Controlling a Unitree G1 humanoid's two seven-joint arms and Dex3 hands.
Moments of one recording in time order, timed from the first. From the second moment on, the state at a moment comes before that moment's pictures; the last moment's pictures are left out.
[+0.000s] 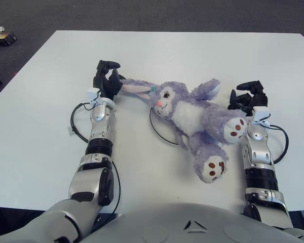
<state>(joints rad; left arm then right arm) -0.48 0.04 0.23 0.67 -0.16 -0.49 -0.08 -0.16 -0.13 -0.20 0.14 -0.06 -0.05 -0.26</state>
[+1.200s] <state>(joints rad) -0.47 0.05 0.20 0.67 -0.11 -0.51 -0.04 -0.18 -0.13 -0.20 0.18 -0.06 -0.08 -0.24</state>
